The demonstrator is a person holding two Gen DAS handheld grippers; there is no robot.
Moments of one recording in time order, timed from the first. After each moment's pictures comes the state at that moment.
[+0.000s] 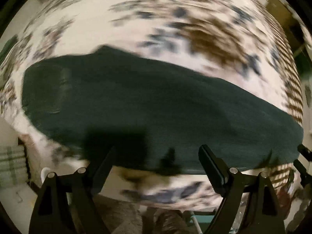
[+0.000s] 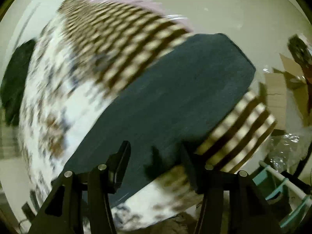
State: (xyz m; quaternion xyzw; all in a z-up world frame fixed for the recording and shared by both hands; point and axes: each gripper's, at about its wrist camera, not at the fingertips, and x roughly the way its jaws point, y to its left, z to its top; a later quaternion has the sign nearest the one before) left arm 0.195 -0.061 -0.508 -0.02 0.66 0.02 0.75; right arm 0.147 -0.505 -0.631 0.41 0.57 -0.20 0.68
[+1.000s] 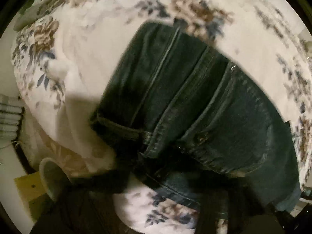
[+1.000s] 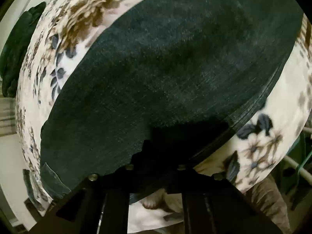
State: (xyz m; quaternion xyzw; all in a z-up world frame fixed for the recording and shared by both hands) left arm 0.238 0.246 -0.568 -0.16 0.63 0.15 0.75; right arm 0.217 -0.166 -0.704 0.40 0.61 -0.18 0.65
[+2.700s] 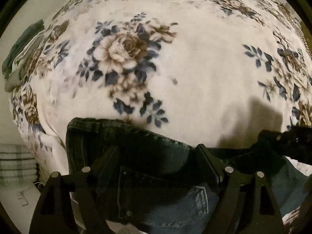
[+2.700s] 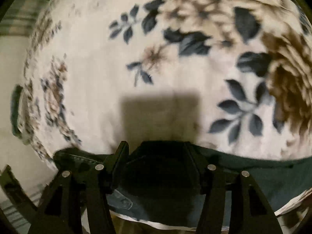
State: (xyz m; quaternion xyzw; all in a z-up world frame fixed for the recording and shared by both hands) left arm 0.317 0.147 -0.525 -0.03 0.63 0.10 0.77; right arm 0.462 -0.031 -0.675 0.19 0.74 0.06 0.64
